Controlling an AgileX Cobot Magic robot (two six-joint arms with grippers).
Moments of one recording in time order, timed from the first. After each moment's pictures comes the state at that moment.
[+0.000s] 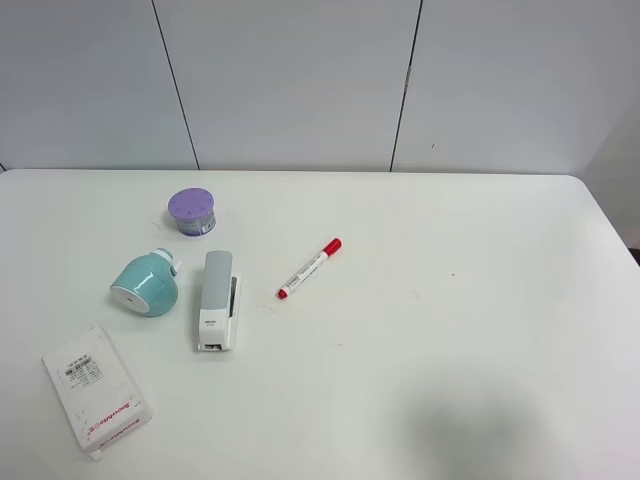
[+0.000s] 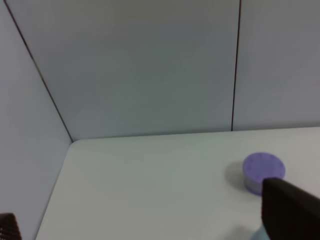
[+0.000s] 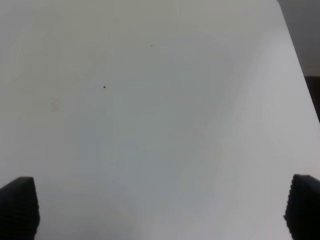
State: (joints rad) left arm -0.18 0.49 -1.00 0.38 0.92 -0.25; right arm -0.03 0.00 -0.48 0.03 1.06 -0.04
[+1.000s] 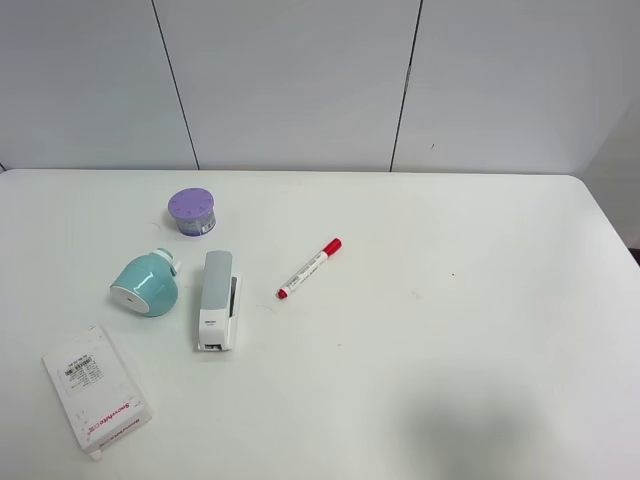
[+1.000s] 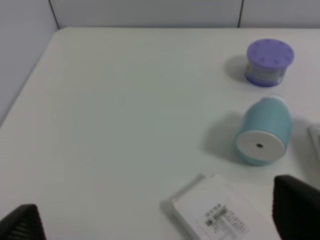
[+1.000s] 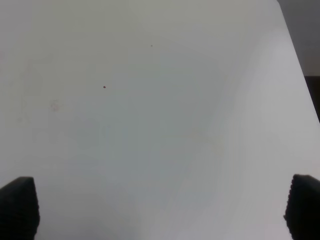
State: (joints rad) left arm -0.01 0.00 -0.53 0.15 1.02 -0.13; right arm -0.03 0.00 -0.48 0.03 1.06 -0.04
